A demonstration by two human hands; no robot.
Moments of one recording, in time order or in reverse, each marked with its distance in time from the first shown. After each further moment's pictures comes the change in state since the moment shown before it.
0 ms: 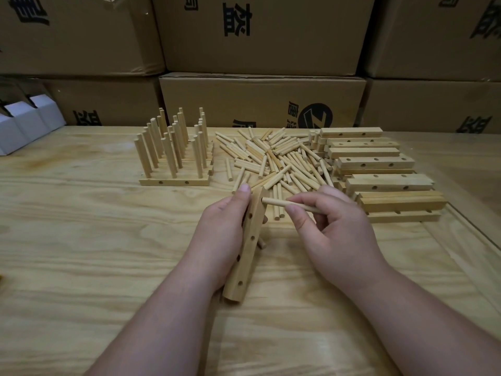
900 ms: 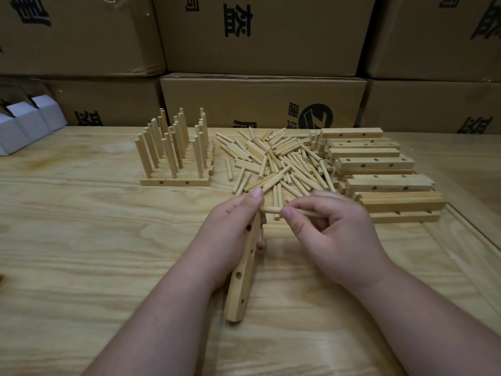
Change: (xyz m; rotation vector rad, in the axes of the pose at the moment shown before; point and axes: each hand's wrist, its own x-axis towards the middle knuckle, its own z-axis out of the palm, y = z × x) left_hand 0.004 -0.009 -0.009 0.129 -0.200 0.107; right_hand 0.003 -0.007 -0.006 0.120 -0.077 0.021
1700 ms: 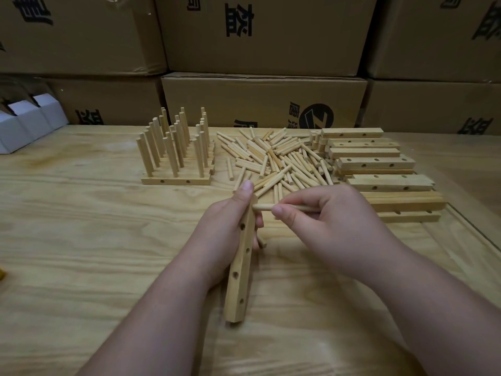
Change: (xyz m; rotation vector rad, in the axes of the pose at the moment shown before) left_hand 0.004 -0.004 -0.003 -0.040 0.054 -0.083; right_hand 0.016 -0.028 -0.012 -0.165 -0.243 0.193
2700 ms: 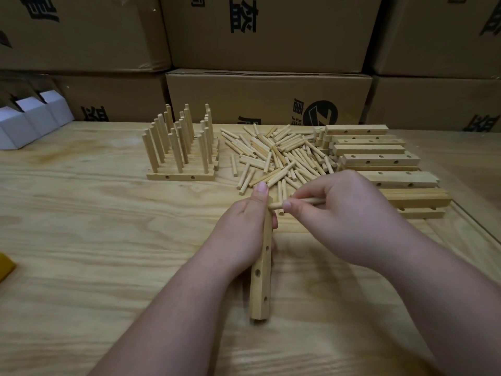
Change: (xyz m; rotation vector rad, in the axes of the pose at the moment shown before) left_hand 0.003 -0.007 0.014 0.337 0.036 0.053; right_hand 0.001 -0.020 -0.013 -0.203 -0.027 0.074
